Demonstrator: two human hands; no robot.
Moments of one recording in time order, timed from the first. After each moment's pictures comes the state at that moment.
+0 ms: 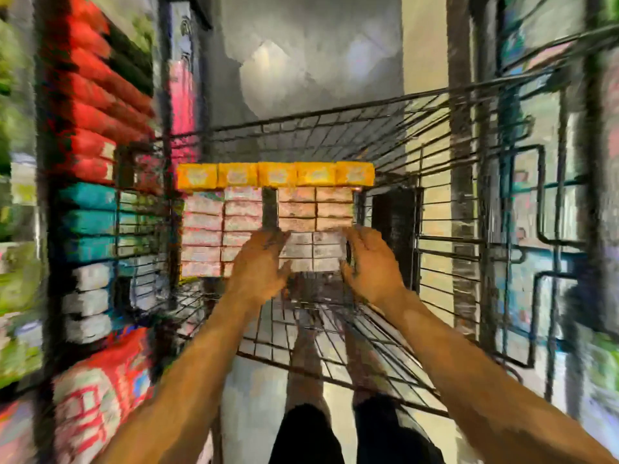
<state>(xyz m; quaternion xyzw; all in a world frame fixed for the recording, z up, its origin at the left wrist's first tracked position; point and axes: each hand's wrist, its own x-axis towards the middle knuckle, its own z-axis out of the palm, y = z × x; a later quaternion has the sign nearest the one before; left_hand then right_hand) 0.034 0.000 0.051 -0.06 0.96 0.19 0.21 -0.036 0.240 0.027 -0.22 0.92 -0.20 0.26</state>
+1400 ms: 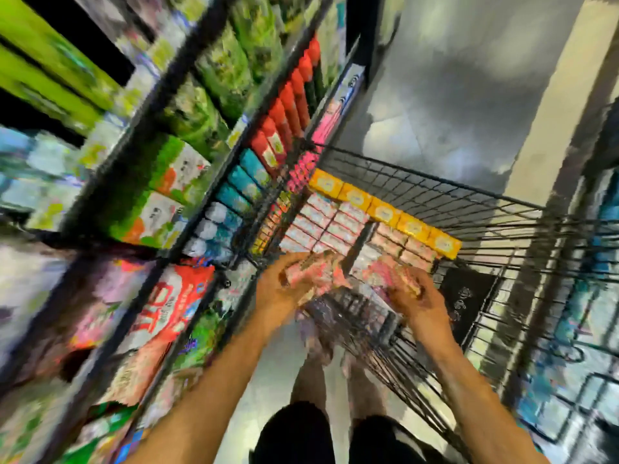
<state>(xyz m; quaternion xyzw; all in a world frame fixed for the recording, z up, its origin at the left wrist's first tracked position) 0.173 -0.020 0.198 -0.47 0.66 0.58 -0.08 0.011 0.184 0.164 -0.01 0.73 -0.55 0.40</state>
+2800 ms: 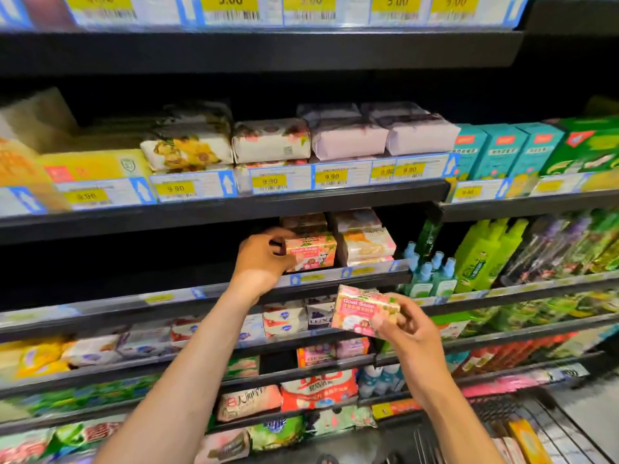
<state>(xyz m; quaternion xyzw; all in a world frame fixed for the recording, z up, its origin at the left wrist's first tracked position) 0.603 -0.187 0.490 -0.67 0.56 0.26 -0.41 0.338 -0.115 0.423 -0.47 0.46 -0.52 0.54</state>
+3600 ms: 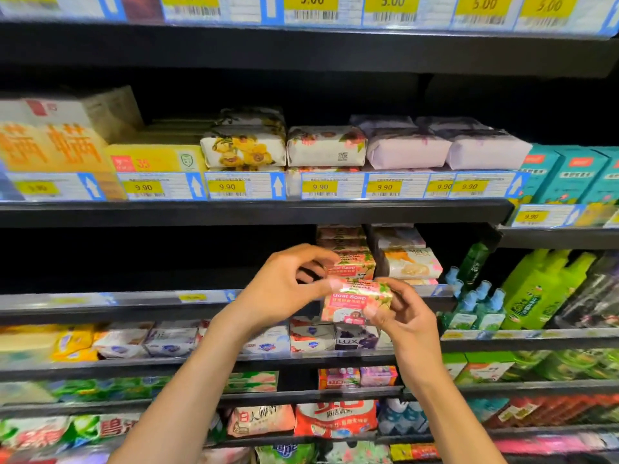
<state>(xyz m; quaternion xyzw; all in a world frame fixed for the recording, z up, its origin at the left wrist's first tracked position) 0.626 -0.136 0.510 -0.54 0.69 0.28 -0.39 0.404 -0.153 0.440 -0.55 0.37 -0.54 0.52</state>
